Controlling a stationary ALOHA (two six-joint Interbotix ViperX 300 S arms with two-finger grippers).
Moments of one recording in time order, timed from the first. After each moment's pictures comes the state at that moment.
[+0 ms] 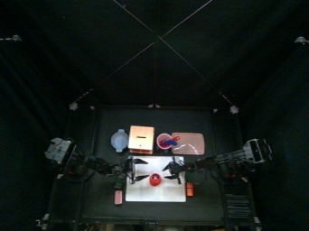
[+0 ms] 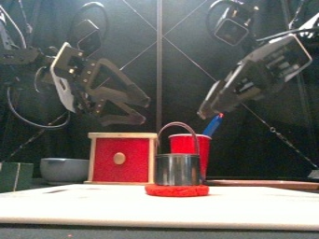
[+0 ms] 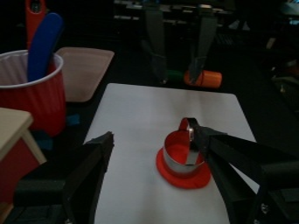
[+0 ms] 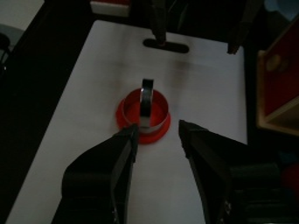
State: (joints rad) left arm -0.36 0.23 0.87 -0.58 -0.94 0.29; right arm 0.05 -0.11 0.95 -0.43 -0.39 0.27
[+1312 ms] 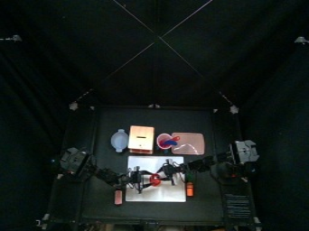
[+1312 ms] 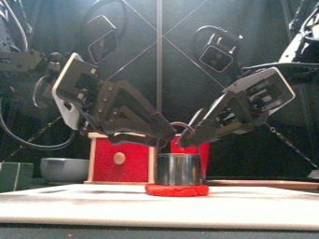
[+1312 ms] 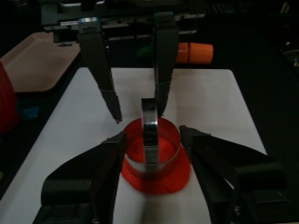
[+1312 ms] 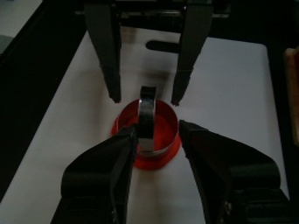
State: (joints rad) left arm -0.39 0.33 0.79 -0.67 -0.93 0.32; right arm 0.08 0.09 0.88 -0.28 -0.51 0.17
